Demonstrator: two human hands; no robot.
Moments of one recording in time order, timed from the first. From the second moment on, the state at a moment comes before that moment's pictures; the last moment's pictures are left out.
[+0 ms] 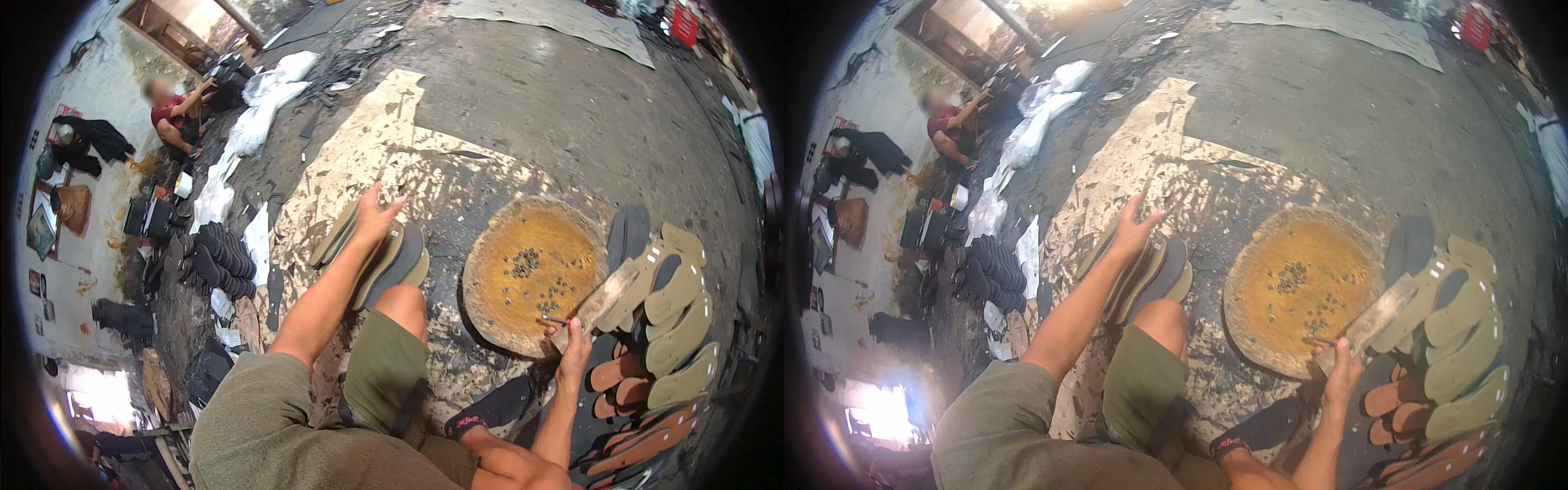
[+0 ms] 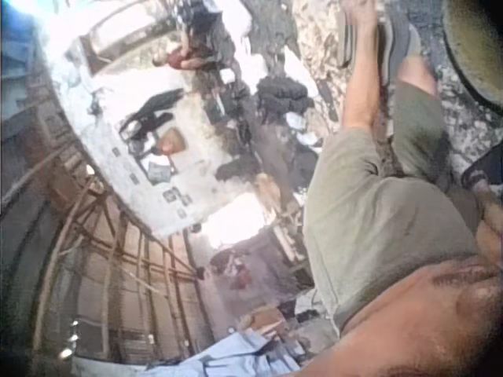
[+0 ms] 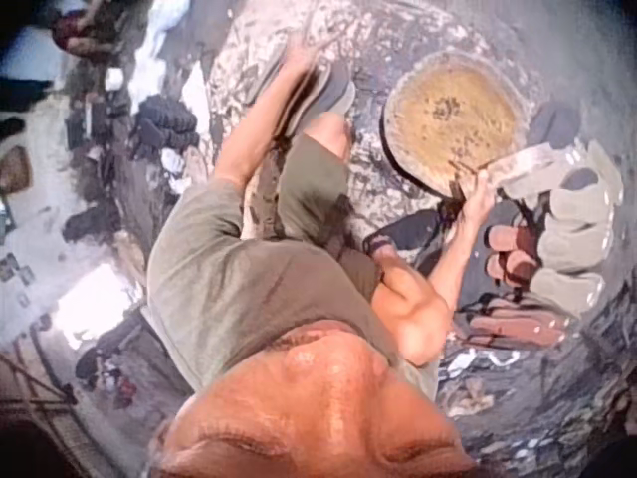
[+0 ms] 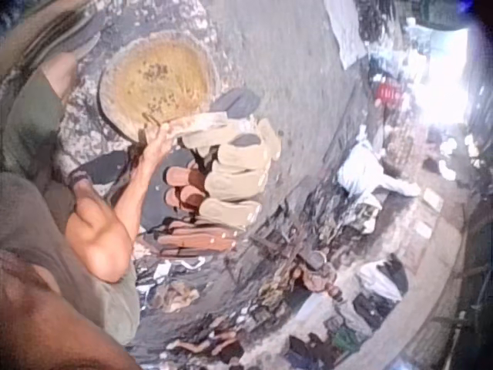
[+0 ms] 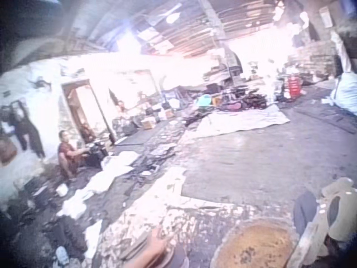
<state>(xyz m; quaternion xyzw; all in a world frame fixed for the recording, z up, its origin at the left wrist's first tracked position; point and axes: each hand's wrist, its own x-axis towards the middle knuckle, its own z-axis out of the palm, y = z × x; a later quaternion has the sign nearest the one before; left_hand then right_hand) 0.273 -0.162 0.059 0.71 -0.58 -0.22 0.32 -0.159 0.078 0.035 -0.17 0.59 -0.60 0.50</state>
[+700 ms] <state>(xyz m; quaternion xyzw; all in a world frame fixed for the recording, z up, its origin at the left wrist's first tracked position) 0.439 -0.102 0.030 0.74 -0.50 -0.43 0.14 -0.173 0.081 -0.002 -0.16 0.66 -0.51 0.54</state>
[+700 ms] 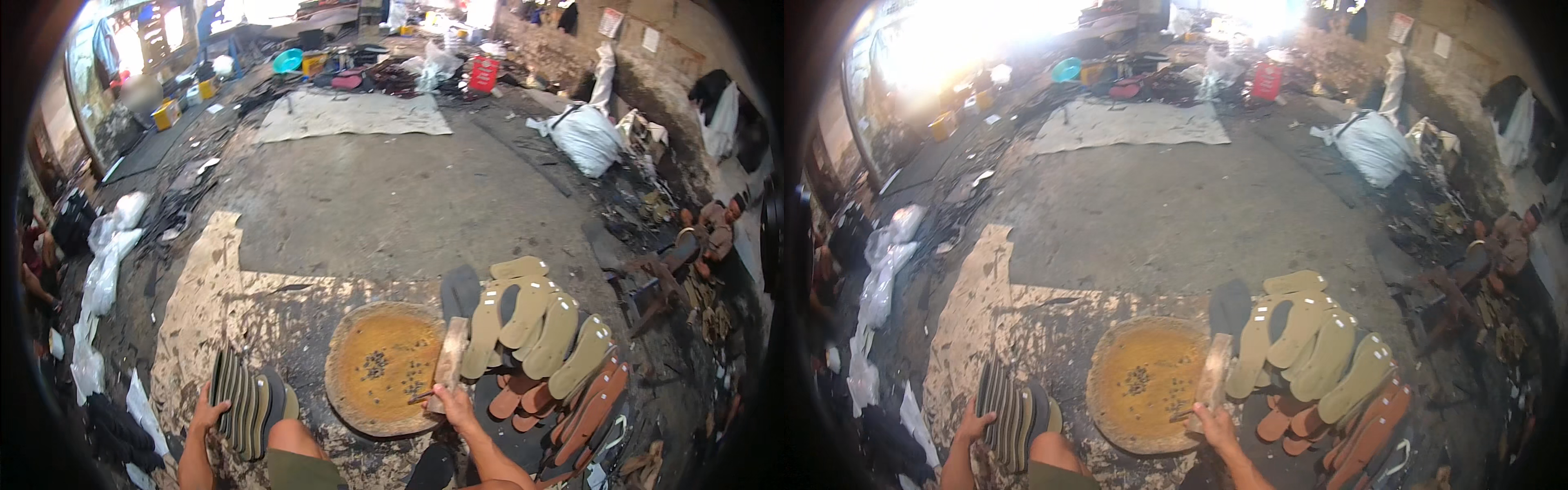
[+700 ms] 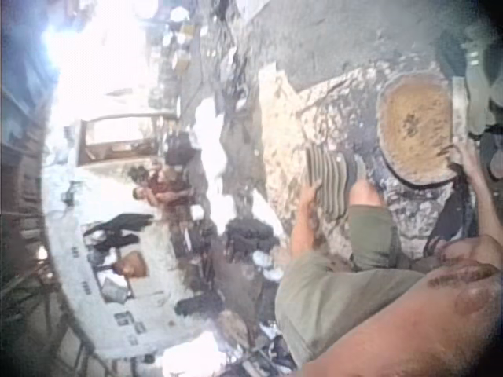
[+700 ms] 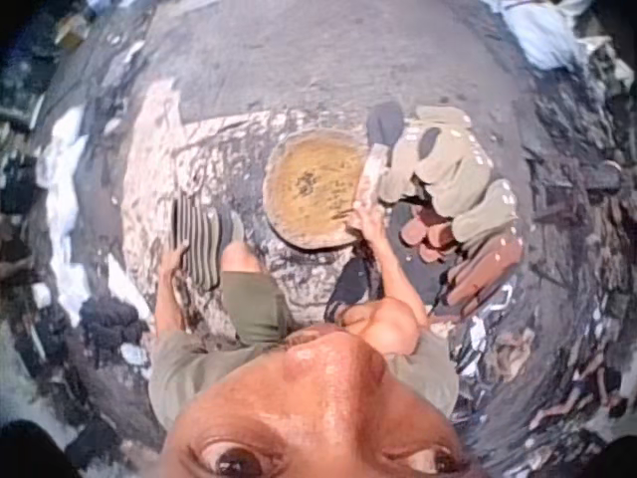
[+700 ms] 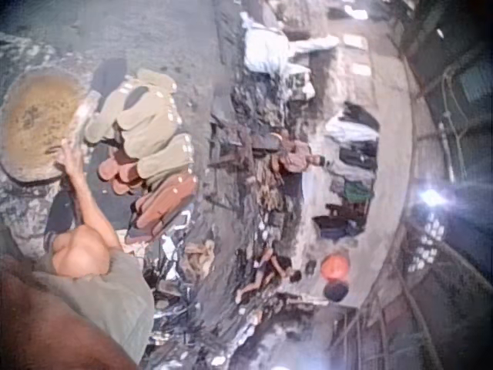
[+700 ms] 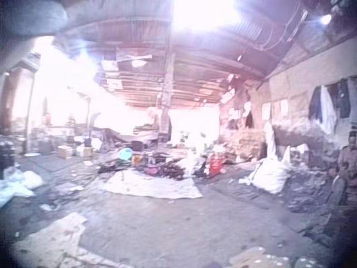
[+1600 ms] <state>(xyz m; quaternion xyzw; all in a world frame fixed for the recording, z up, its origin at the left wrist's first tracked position) 0.079 -0.067 0.050 0.32 -0.93 -0.09 0.15 -0.170 0.106 0.012 -0.16 0.55 -0.68 0.47</state>
